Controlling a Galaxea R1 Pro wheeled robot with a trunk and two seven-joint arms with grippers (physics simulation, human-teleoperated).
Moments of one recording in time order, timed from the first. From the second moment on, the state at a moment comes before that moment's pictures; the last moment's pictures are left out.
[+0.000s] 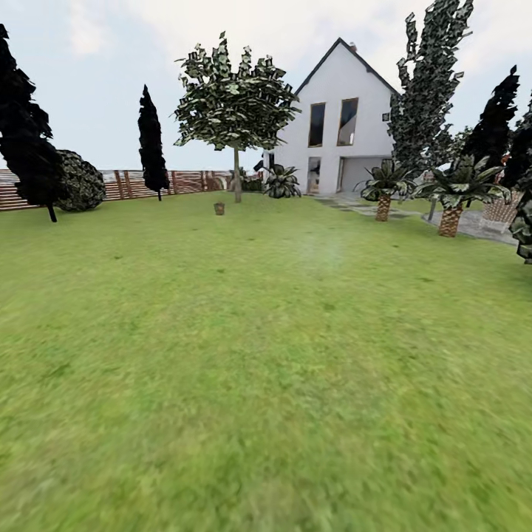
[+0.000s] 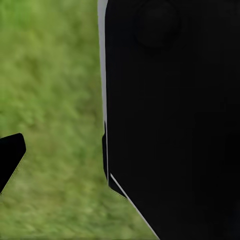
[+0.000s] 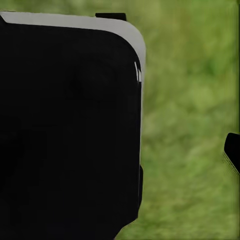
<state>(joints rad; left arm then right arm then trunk) 0.01 0.05 0.00 0.00 0.00 0.00 0.00 -0.05 -0.04 0.00 0.00 0.00 0.00 0.00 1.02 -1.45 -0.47</state>
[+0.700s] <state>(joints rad) 0.01 0.05 0.00 0.00 0.00 0.00 0.00 -0.05 -0.04 0.00 0.00 0.00 0.00 0.00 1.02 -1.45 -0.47</state>
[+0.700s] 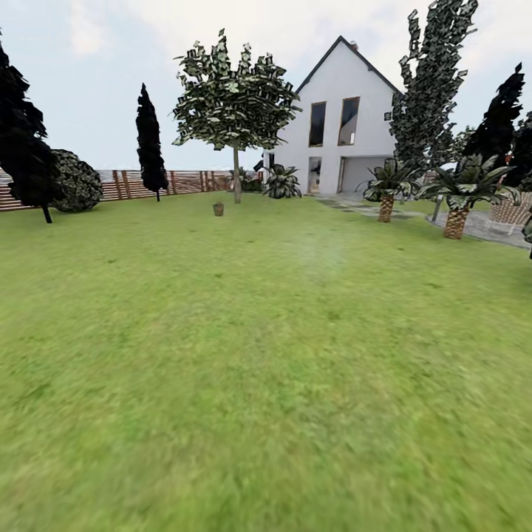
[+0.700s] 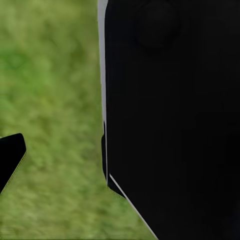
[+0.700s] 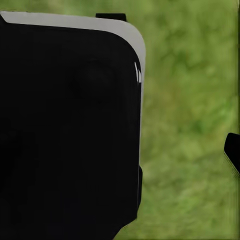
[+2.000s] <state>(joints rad) -0.07 0.18 0.15 -1.15 0.30 0.97 0.01 -0.10 -0.03 0.09 -1.23 0.07 0.99 -0.01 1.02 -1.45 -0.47</state>
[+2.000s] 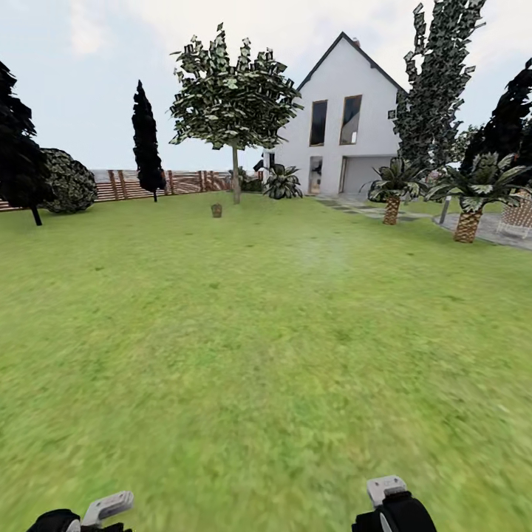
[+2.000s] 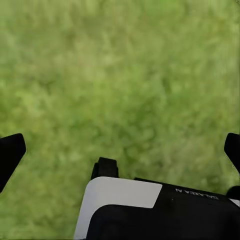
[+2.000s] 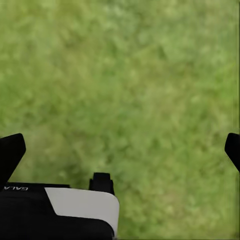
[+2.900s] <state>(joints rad) -0.07 0.31 0.14 -1.09 0.32 0.97 -0.09 -0.10 -0.02 0.08 -1.19 0.07 0.99 -0.04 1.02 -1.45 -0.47</state>
